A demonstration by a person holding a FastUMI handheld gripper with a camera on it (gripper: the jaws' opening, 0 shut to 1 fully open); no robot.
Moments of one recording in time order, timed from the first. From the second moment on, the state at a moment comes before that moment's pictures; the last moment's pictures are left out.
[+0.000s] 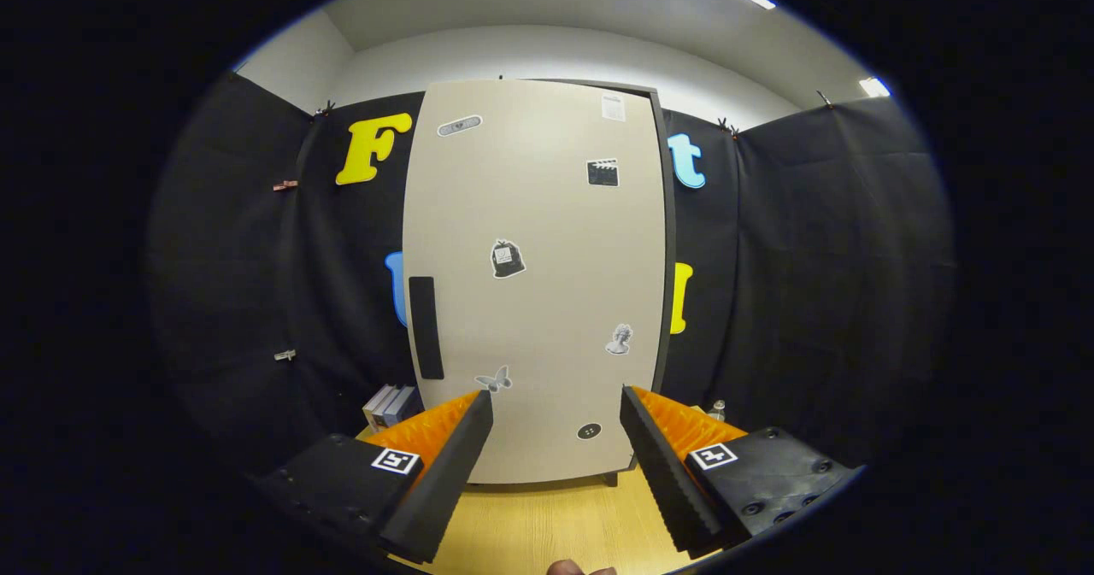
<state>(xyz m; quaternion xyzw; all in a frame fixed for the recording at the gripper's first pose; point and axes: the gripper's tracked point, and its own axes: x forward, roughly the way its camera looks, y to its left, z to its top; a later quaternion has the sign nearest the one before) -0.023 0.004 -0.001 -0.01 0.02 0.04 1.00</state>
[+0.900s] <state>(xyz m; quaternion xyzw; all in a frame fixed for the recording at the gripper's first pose) -0.019 0.008 0.000 -0.01 0.02 0.04 1.00</state>
